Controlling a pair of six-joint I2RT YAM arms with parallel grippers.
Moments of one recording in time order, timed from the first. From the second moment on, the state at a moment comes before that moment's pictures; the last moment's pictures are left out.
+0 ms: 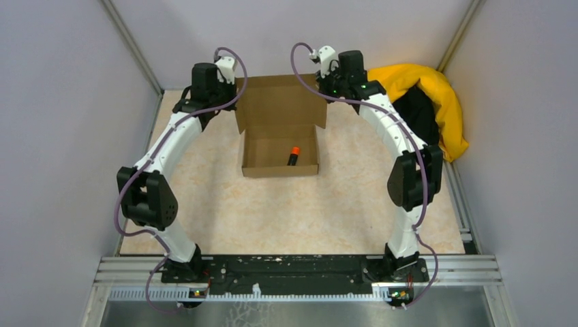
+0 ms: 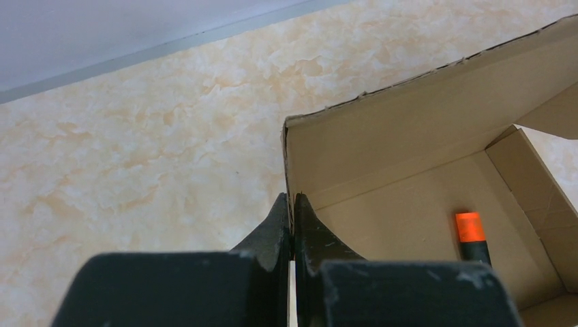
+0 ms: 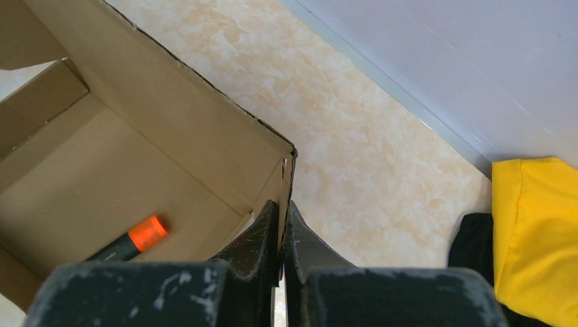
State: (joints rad) left arm -0.25 1.71 1.56 -0.32 0.07 0.03; right arm 0.34 1.91 1.85 -0.46 -0.27 -0.32
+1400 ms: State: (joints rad) left arm -0.50 1.55 1.33 -0.22 -0.40 -0.23; right arm 0.53 1.72 1.57 -0.34 0.32 0.24
